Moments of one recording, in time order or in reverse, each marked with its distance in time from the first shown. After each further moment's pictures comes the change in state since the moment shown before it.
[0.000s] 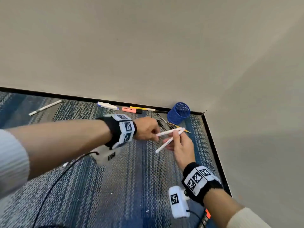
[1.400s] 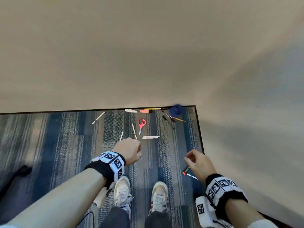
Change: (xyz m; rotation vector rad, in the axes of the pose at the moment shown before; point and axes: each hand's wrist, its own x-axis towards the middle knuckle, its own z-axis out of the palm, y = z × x) left_hand -0.262 0.164 -0.230 0.063 -0.103 -0.405; right_hand -0.114 -0.366 -0.185 -0.637 -0.456 0.351
